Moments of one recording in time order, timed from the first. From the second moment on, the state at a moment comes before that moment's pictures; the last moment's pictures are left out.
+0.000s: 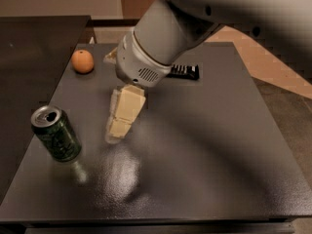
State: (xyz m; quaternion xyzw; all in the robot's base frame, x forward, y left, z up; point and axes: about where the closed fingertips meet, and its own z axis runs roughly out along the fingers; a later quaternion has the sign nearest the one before) arm 0.444 0.090 0.934 -0.73 0.60 0.20 0.27
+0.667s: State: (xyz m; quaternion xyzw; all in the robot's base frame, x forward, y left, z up) arm 0.423 0.150 0.914 -0.79 0.53 0.21 0.25
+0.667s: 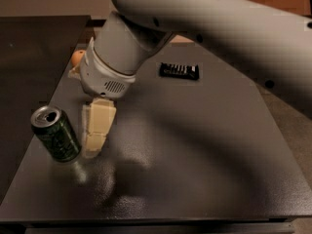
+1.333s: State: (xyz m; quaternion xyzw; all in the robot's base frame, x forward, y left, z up) arm 0.424 0.187 0.891 -0.81 0.50 0.23 0.21
